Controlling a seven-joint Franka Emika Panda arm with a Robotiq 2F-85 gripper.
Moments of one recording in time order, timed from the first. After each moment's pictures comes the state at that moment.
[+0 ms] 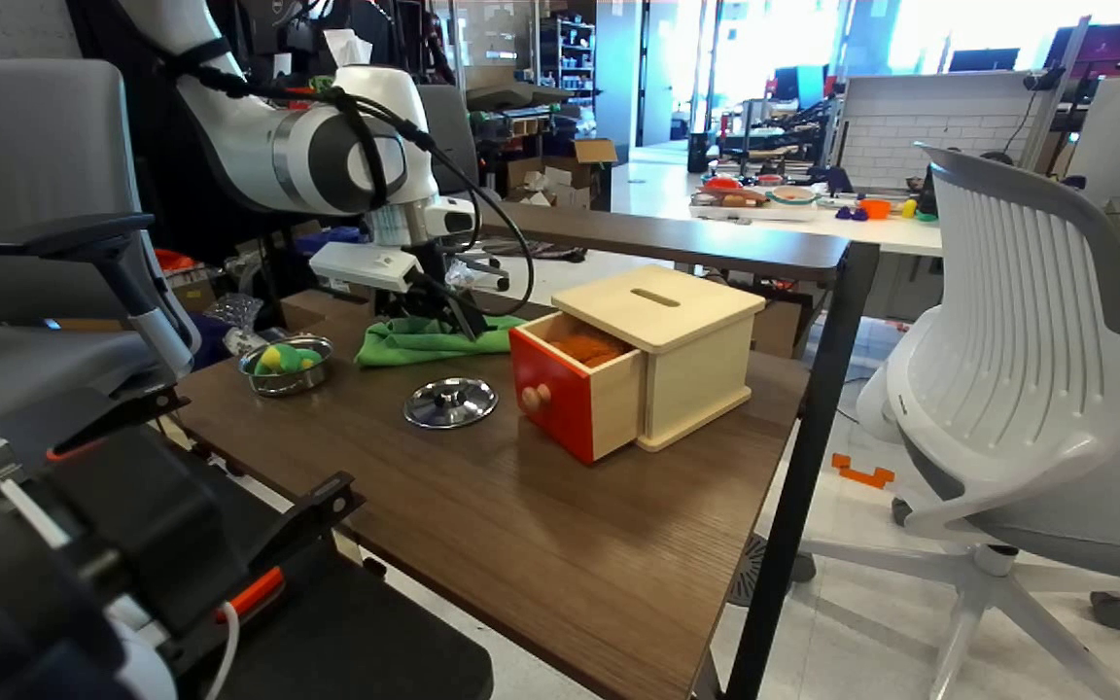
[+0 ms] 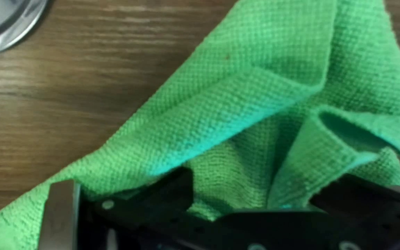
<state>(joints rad) 0.16 0.82 -0.02 -1.87 -0.02 2.77 0.03</state>
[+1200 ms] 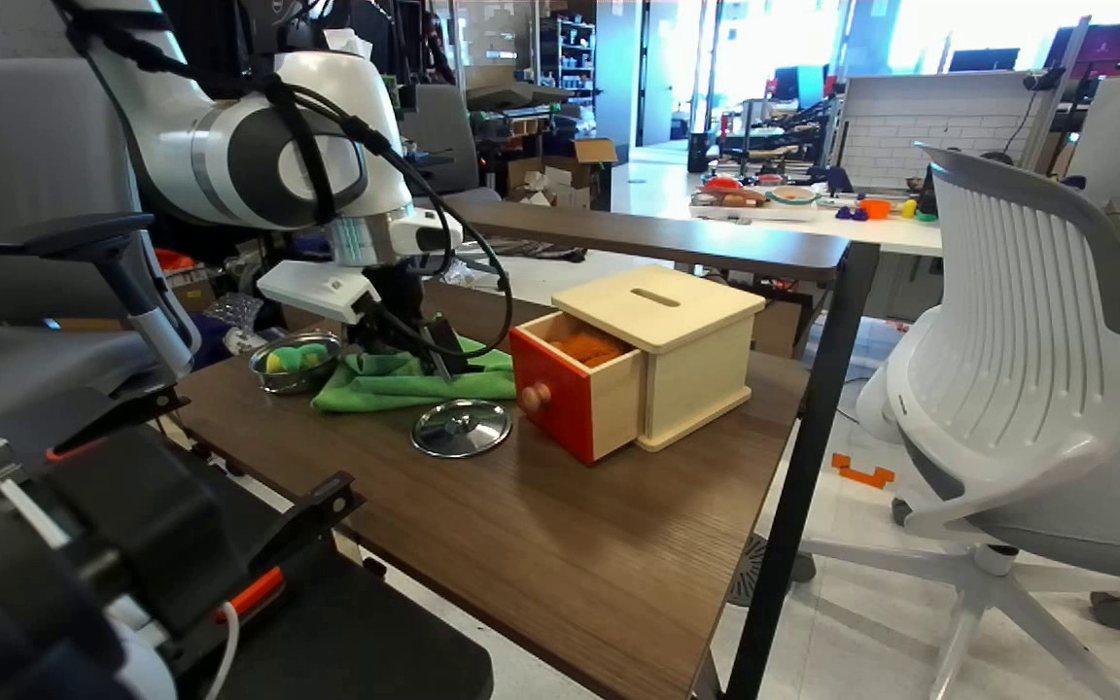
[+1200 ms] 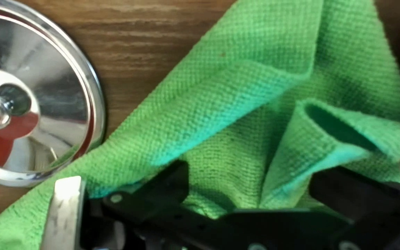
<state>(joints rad) 0.13 0.66 -0.06 -2.20 -0.01 2.92 0.05</state>
